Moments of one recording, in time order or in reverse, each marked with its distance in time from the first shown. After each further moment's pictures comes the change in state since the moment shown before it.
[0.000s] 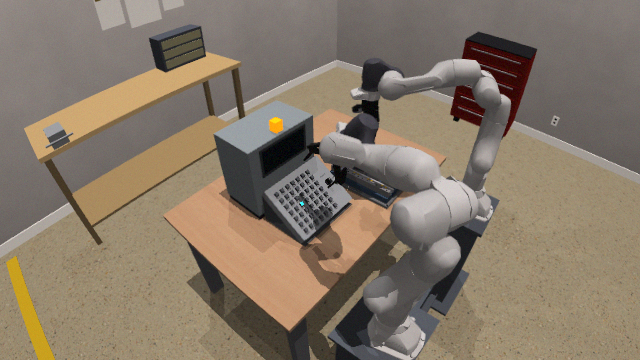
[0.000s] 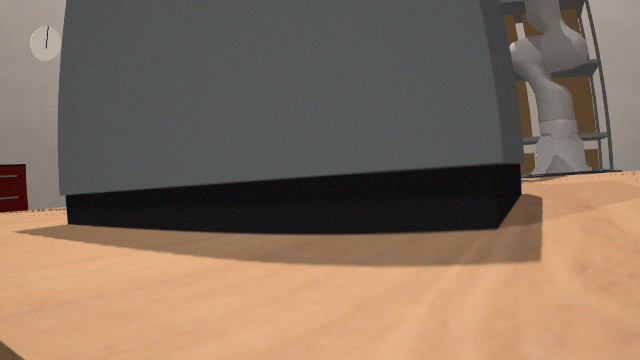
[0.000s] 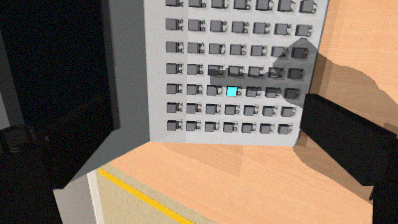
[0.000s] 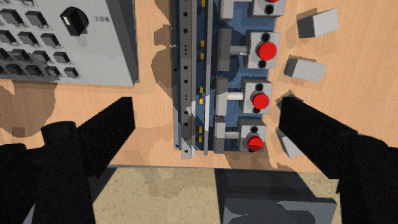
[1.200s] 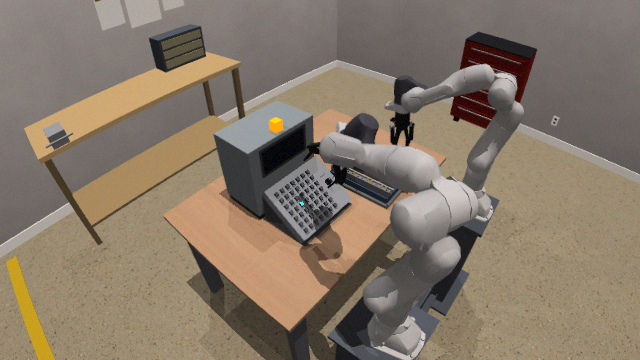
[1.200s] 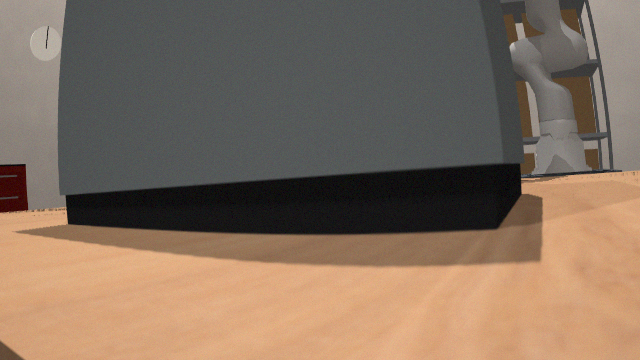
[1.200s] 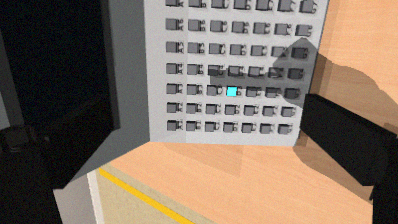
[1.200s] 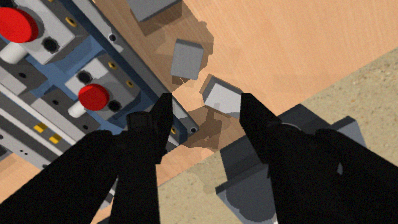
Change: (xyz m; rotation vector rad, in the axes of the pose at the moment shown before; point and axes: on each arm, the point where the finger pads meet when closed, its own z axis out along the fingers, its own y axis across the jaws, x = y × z) left arm 0.000 0.000 0.000 0.000 0.000 0.000; right arm -0.104 0.202 0.122 -0.034 -0.116 0.647
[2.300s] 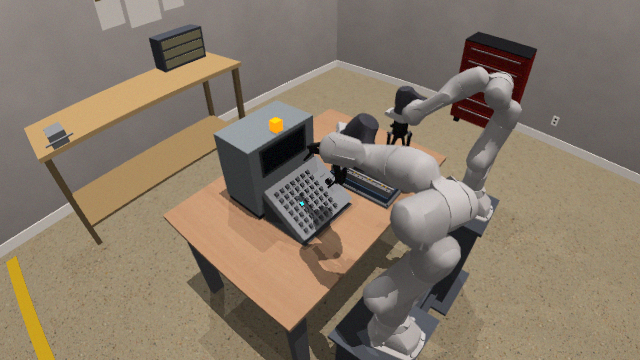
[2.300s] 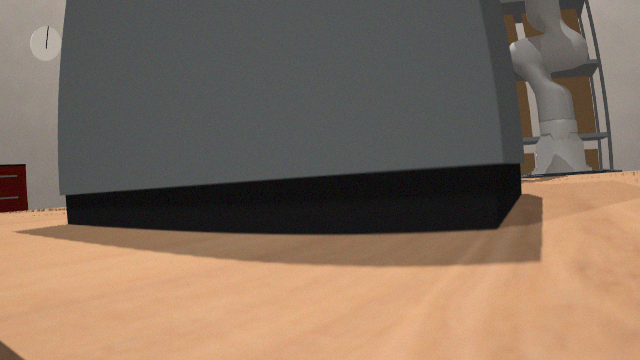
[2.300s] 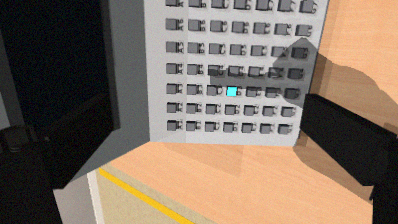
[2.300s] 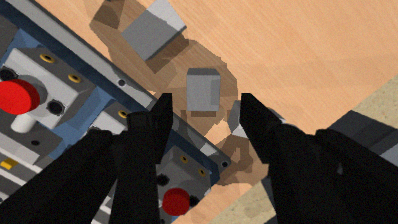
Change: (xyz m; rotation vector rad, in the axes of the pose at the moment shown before) left arm 0.000 0.000 0.000 0.000 0.000 0.000; right arm 0.022 -0.016 0.047 0.064 0.092 0.209
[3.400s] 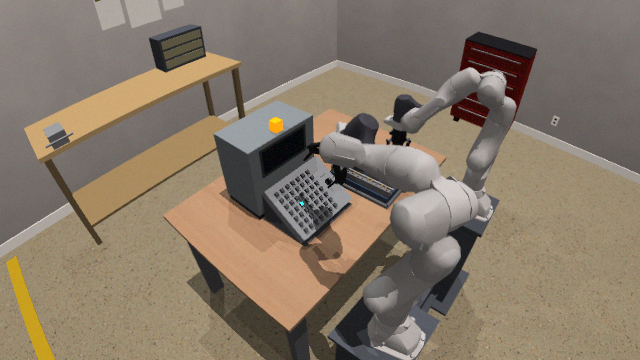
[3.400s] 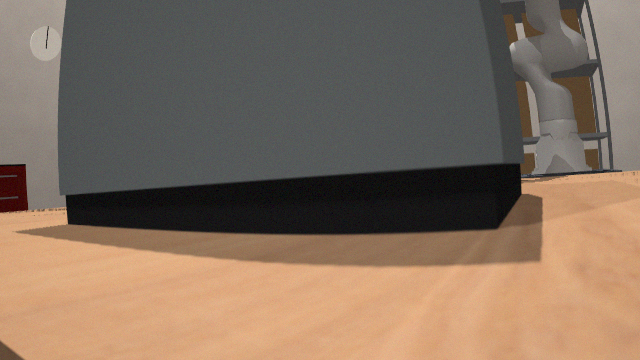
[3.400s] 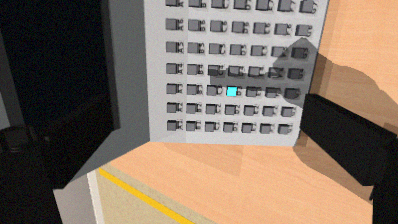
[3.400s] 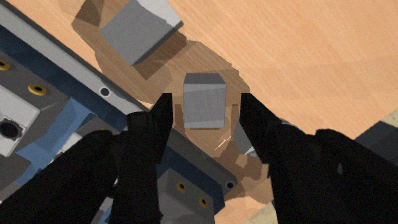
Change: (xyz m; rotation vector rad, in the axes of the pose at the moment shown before) left arm 0.000 0.000 0.000 0.000 0.000 0.000; right arm 0.000 0.000 0.046 -0.004 -0.003 0.007
